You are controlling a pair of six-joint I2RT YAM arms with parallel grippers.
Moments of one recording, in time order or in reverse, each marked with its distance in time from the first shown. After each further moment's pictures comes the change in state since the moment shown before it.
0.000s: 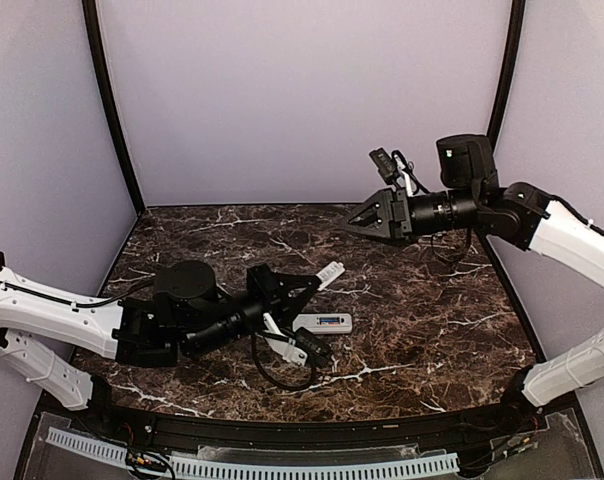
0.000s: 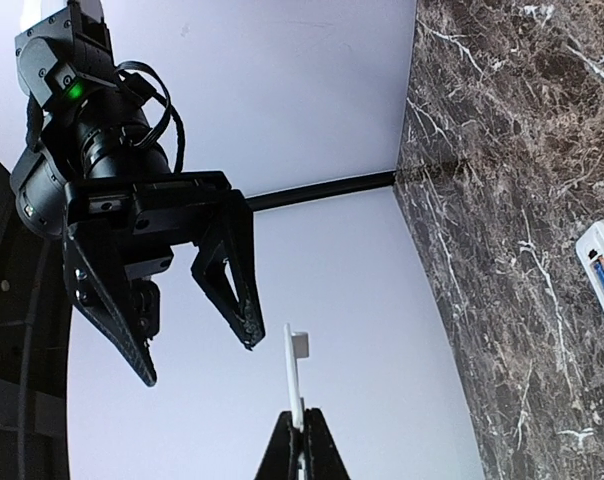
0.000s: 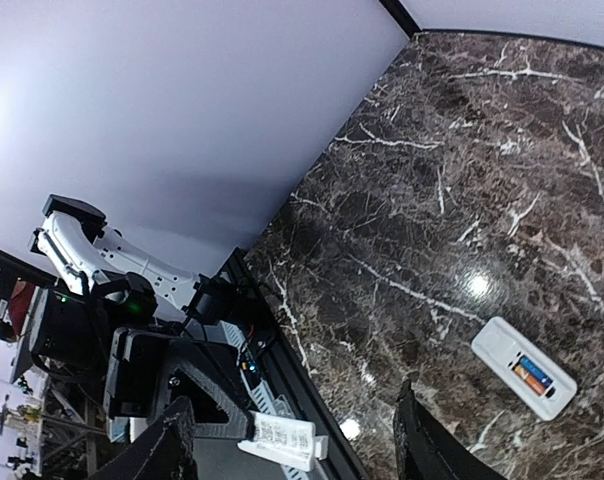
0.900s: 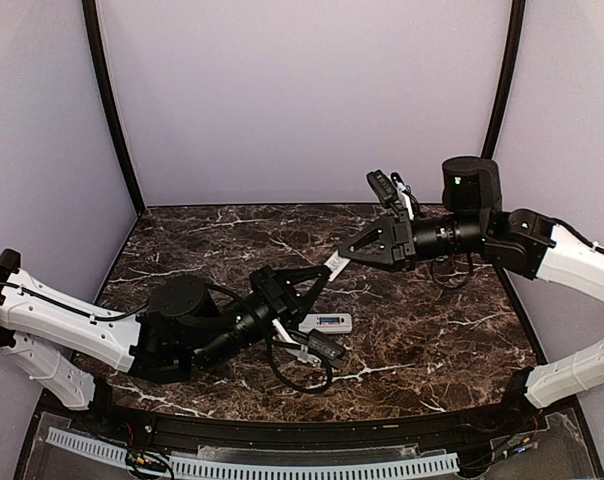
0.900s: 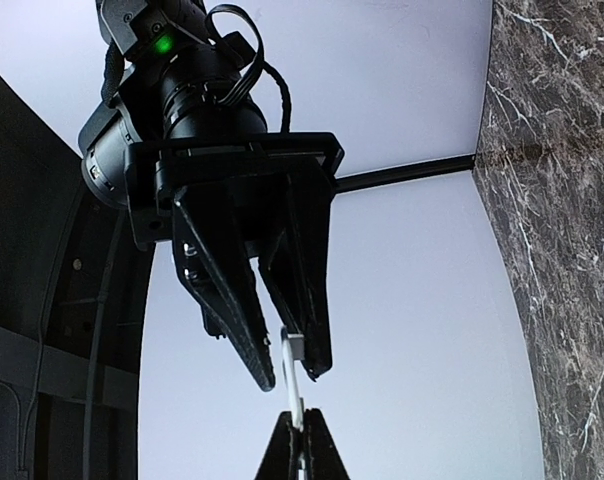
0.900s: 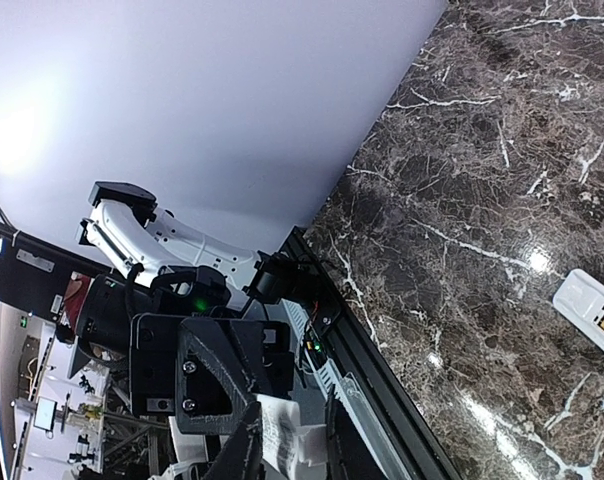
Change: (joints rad) left arm -0.069 0.092 -0.035 0.370 -0.078 0.211; right arm 0.113 -0.101 -0.169 0.157 -0.016 0.214
